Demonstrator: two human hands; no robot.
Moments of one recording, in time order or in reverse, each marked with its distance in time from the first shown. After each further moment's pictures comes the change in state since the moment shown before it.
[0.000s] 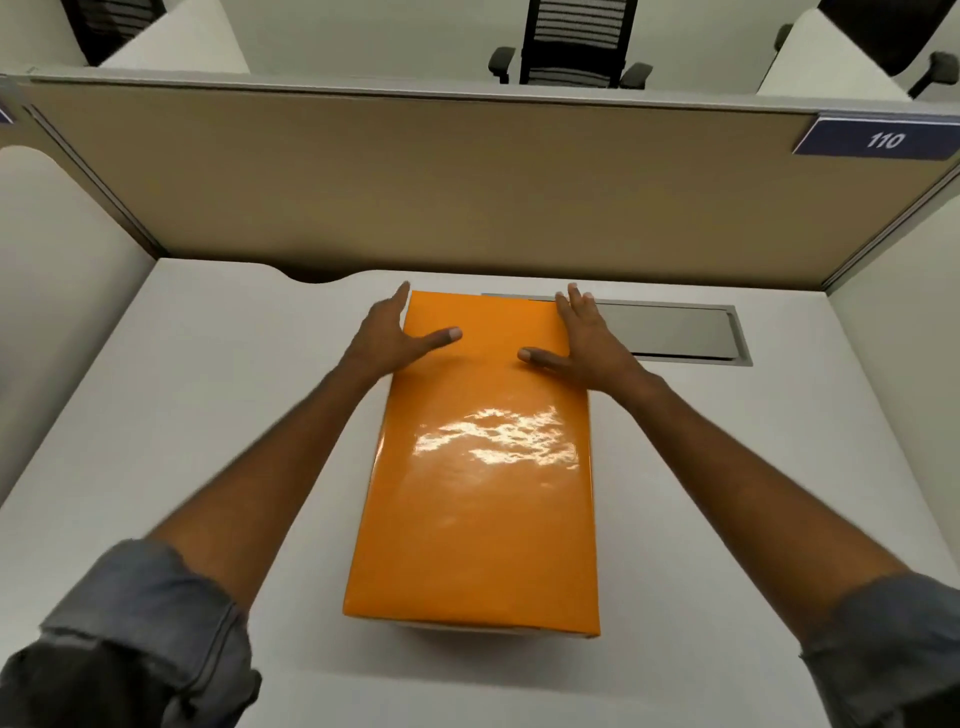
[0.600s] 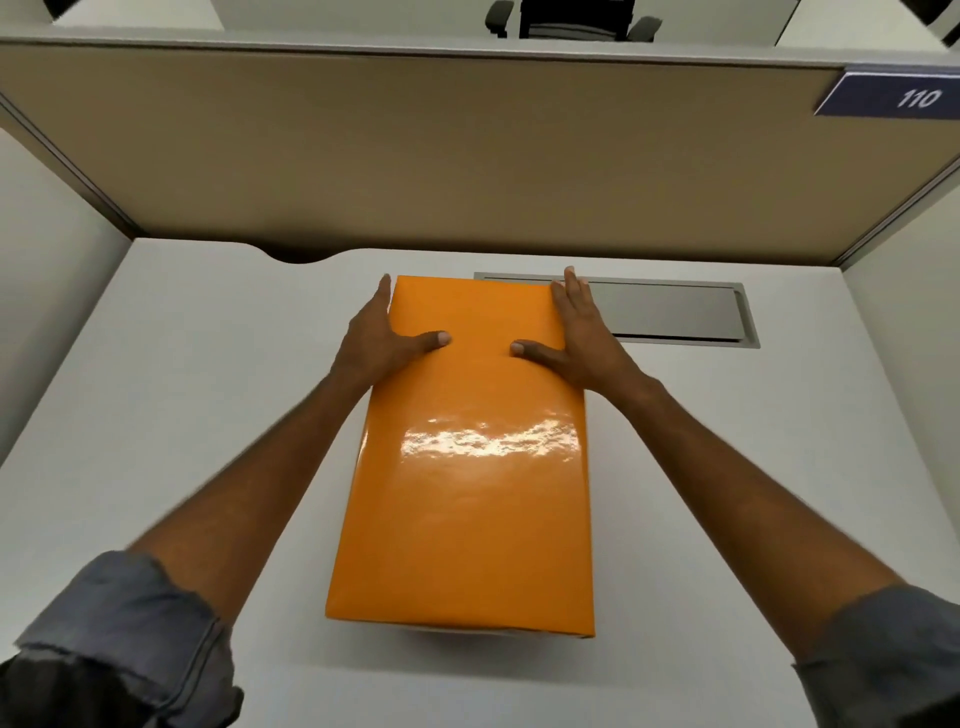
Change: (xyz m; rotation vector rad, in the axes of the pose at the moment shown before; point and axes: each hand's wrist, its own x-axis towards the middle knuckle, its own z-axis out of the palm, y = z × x) left_hand 0.011 -0.014 0.026 -0.041 0.025 -0.063; right_hand 0.007 0.014 0.016 0.135 0.033 -0.029
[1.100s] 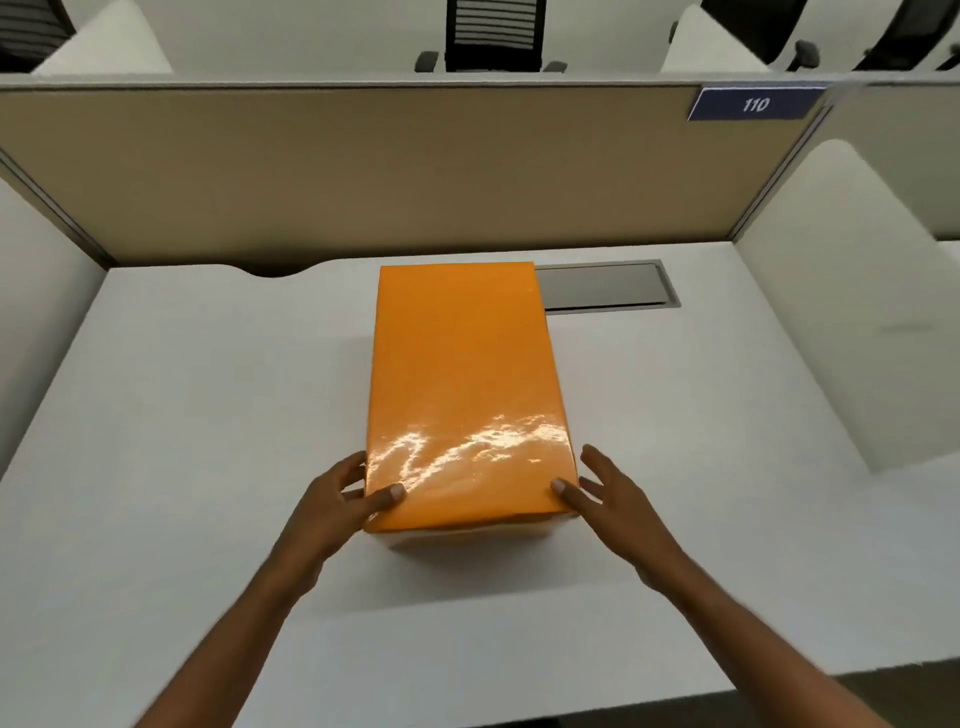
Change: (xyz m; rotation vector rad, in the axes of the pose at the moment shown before) left_hand -0.230 -0.121 -0.010 -0.439 -0.275 -0.126; right_hand -0.292 -0.020 0.076 0.683 0.047 0.438
